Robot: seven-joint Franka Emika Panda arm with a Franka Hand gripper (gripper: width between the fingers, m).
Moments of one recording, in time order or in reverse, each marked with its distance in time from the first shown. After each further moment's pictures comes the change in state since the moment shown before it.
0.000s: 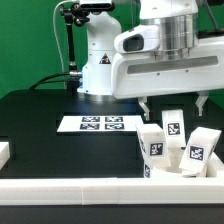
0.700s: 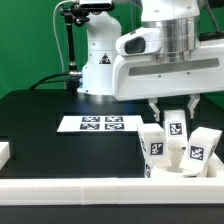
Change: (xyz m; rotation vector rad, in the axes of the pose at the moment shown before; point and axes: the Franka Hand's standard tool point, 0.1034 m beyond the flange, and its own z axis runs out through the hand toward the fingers) arm 0.000 0.001 0.000 -0.001 0.000 0.000
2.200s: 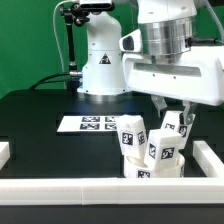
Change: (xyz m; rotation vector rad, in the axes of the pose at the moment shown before) arm 0.008 -0.001 0.000 0.039 -0.014 0.936
